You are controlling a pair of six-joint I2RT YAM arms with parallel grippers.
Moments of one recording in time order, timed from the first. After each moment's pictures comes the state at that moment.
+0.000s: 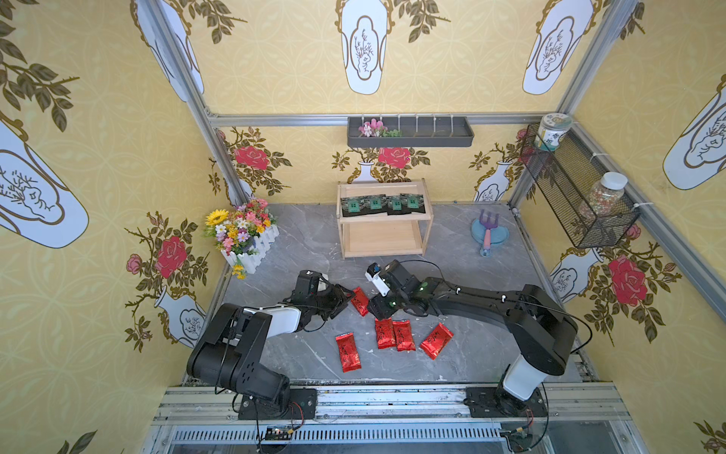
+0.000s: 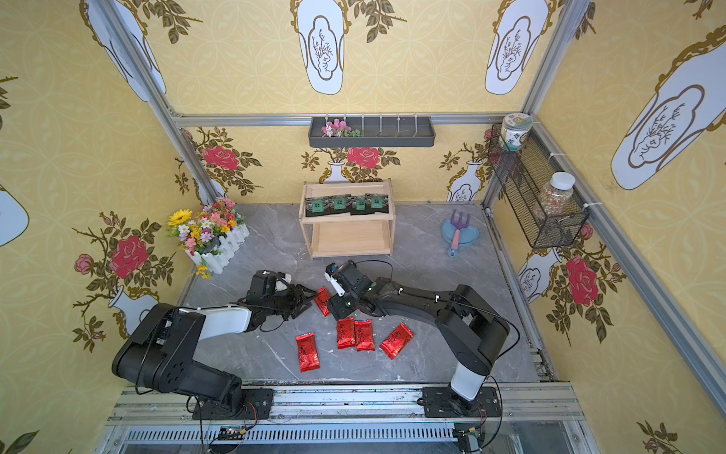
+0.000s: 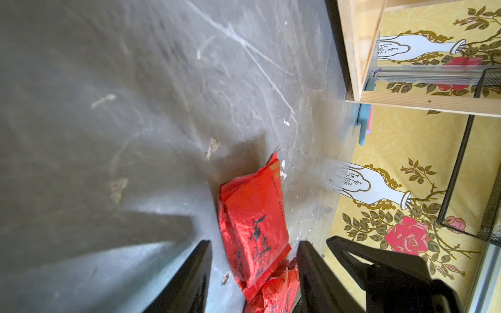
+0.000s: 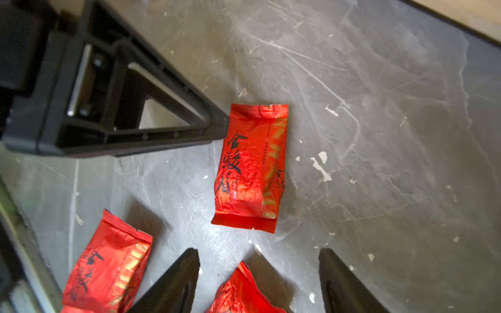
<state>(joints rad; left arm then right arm) -0.30 1.51 0.44 0.28 0.56 -1.06 0.82 1.70 1.02 -0.24 -0.16 0.28</state>
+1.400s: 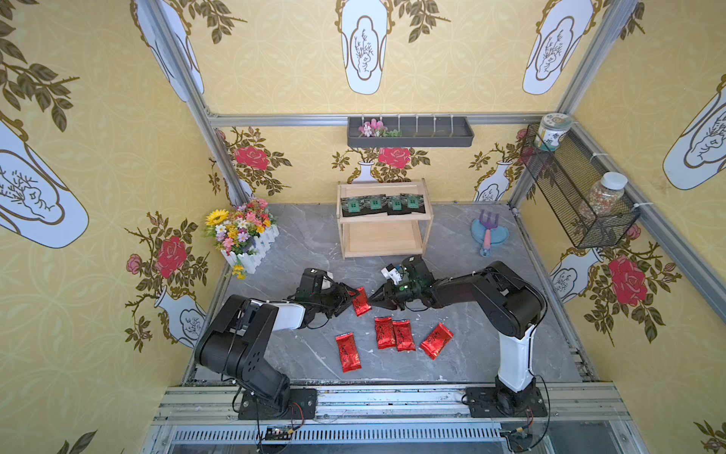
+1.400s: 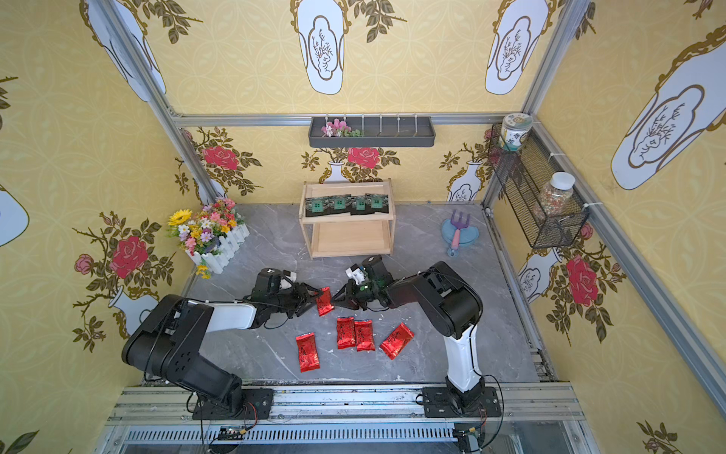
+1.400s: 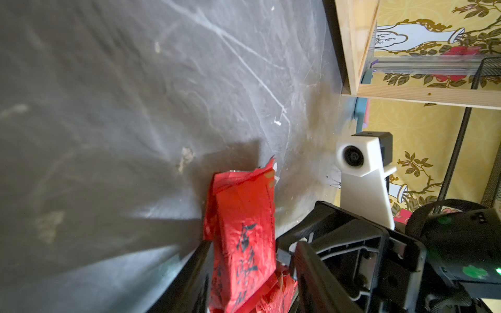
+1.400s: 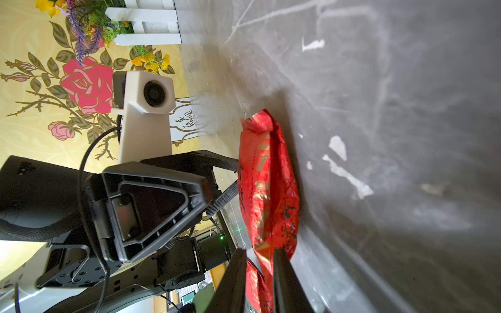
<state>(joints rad) -0.33 1.57 0.47 0.33 0.58 -1.07 0.60 1.99 0.90 0.39 -0.86 1.03</state>
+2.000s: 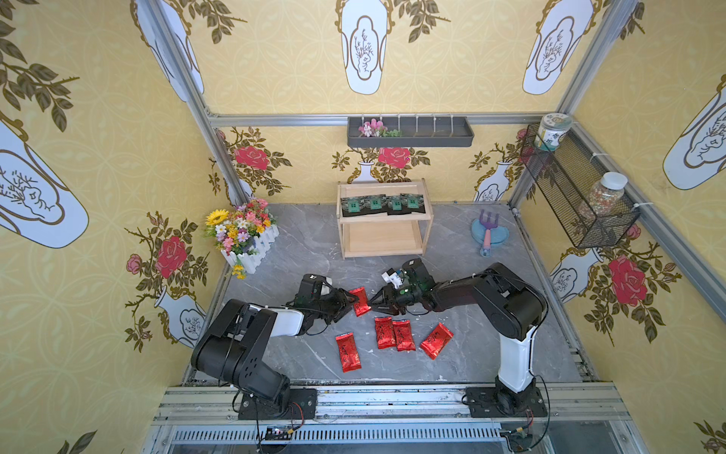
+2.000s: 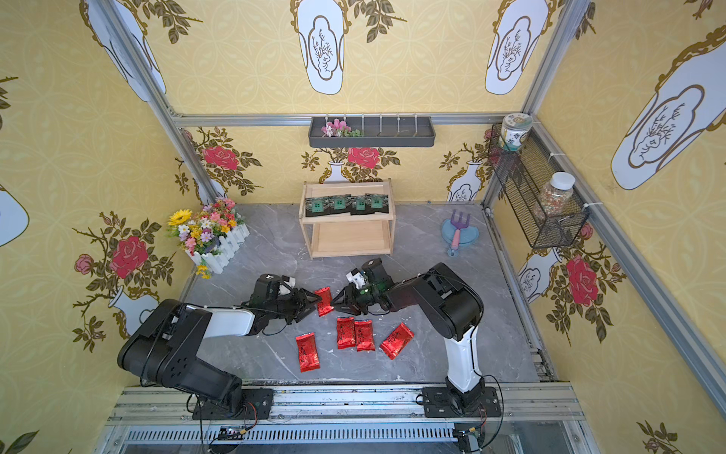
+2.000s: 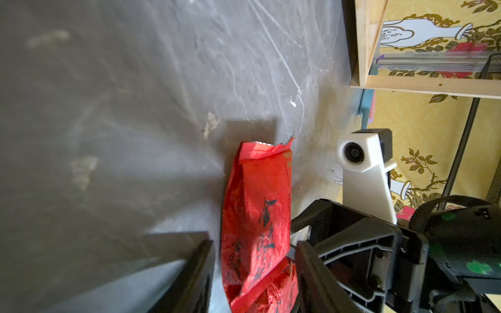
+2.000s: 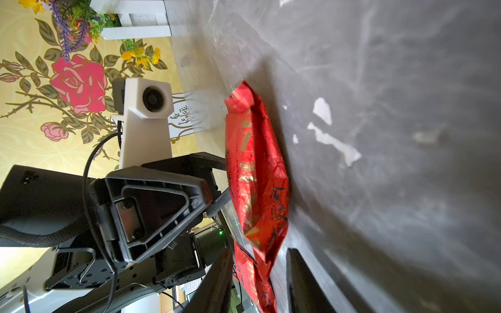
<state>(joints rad) -0.35 1.55 0.41 0.37 0.57 -1.09 0.62 1.98 0.86 0.41 -0.86 1.07</state>
